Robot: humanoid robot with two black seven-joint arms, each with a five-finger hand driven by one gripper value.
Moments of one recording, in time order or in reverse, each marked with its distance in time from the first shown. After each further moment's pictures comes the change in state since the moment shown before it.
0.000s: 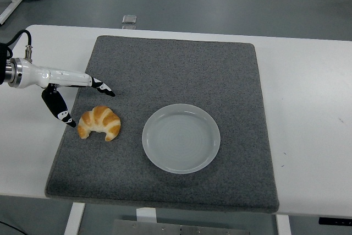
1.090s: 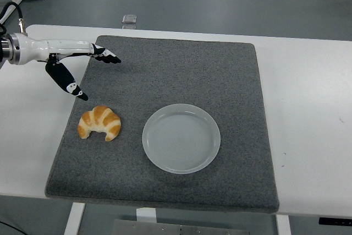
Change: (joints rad) left arm -0.091 0.014 -0.011 0.027 -0.204 -0.017 0.027; right arm 0.000 0.000 0.000 0.000 0.000 0.000 0.000
